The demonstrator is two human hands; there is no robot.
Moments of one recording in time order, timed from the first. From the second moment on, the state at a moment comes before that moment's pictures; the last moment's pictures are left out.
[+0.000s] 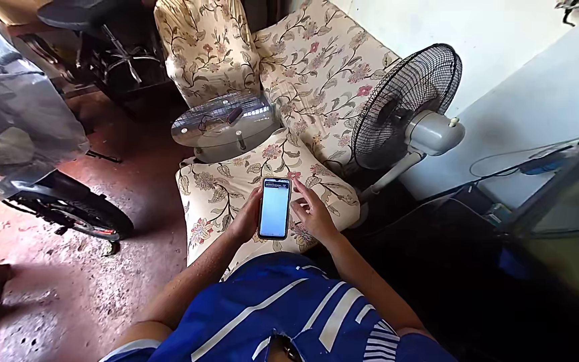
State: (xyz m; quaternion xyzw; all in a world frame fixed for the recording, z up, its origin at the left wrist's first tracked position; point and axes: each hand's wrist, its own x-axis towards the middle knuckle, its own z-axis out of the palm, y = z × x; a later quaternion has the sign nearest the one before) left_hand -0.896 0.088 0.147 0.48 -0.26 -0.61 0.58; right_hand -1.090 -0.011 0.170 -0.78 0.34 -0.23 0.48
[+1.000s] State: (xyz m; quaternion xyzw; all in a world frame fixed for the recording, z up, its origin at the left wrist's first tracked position) left_hand -0.964 -0.064 0.155 0.49 -0.15 -0.54 0.67; right_hand -1.112 -0.190 0.147 -0.73 0.24 0.01 0.64
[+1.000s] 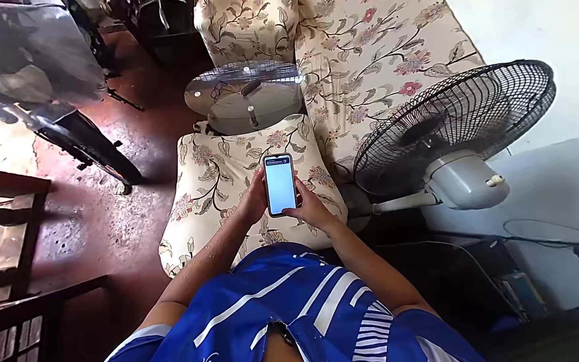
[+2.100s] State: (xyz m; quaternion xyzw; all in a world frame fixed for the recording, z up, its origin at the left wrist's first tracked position) left_hand -0.941 0.016 0.148 0.46 -0.21 -0.52 0.69; right_hand -1.090 -0.107 0.176 -0.78 0.32 -0.14 0.53
